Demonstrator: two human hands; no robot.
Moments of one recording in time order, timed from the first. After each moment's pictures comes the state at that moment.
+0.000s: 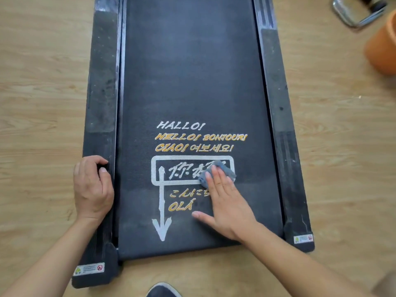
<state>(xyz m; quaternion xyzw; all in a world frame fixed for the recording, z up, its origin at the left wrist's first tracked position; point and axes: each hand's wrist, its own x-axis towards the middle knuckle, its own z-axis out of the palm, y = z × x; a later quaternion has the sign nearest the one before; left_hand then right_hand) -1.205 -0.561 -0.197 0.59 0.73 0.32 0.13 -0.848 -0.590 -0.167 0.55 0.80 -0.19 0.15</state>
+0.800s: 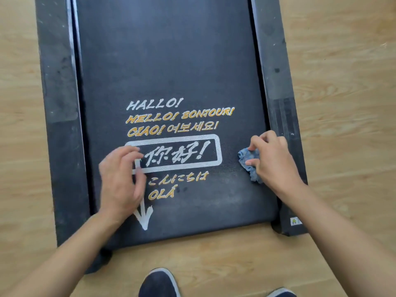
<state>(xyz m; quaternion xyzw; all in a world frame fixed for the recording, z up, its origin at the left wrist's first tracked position) -1.094 -0.569 -0.183 0.71 0.64 0.26 0.14 -0.723 -0.527 -0.151 0.72 0.65 -0.23 0.01</state>
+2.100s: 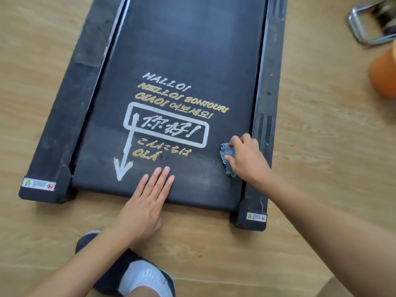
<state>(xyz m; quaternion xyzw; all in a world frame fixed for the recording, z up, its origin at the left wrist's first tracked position) -0.983 -0.734 -0.200 0.80 0.59 -0.05 0.14 -0.712 -0.535 -0.138 0.60 0.78 -0.17 0.10</state>
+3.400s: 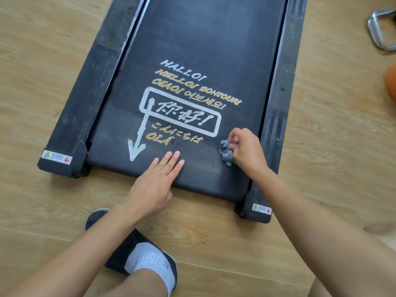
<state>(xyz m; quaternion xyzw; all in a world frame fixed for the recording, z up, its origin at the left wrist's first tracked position) -0.979 -0.726 -0.192 0.75 0.62 -0.02 0.23 -0.732 -0.543 -0.157 0.60 0.75 -0.26 -0.04</state>
